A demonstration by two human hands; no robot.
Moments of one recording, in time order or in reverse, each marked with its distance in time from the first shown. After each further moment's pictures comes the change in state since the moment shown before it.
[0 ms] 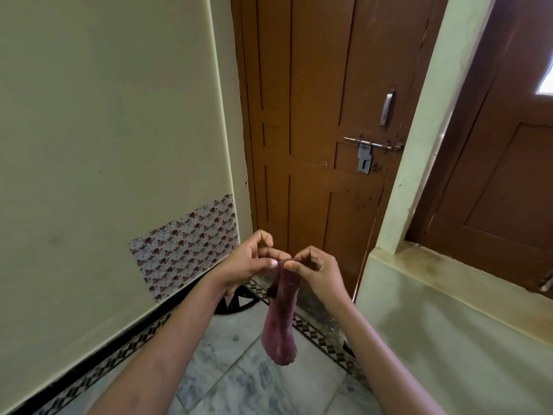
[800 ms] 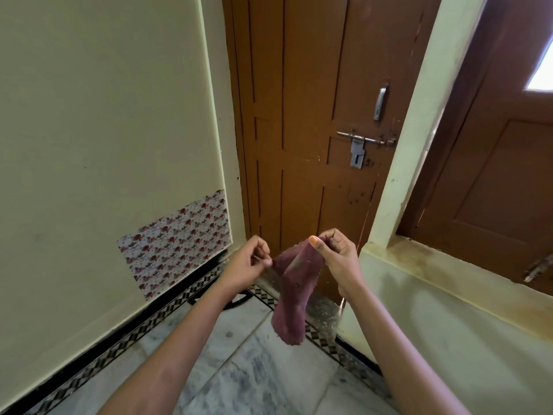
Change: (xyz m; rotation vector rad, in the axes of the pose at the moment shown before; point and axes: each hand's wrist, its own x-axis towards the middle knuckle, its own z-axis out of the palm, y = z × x) left_hand 0.010 -0.033 0.007 0.441 0.249 0.060; right_hand 0.016 0.005 -0.029 0.137 0.191 0.061
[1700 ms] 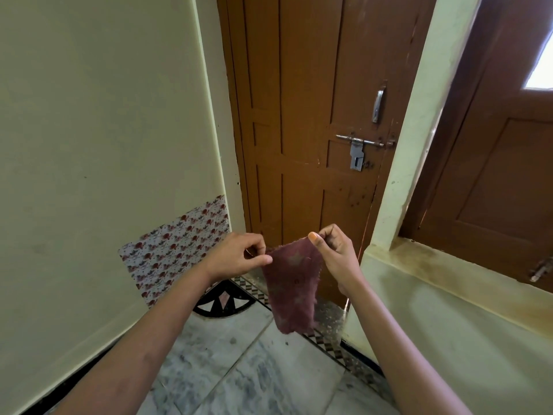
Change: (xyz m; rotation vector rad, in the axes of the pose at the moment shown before) left_hand 0.017 0.027 -0.048 0.528 -0.201 0.316; right_hand 0.014 -0.005 0.006 -0.099 -0.019 -0.087
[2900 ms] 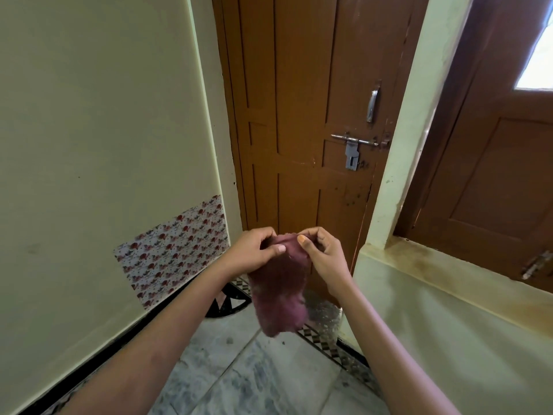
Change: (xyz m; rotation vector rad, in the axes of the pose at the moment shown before) left_hand 0.014 0.050 0.009 -0.216 0.024 -0.211; right_hand -0.005 0.000 0.007 -0.059 -0.008 -0.040
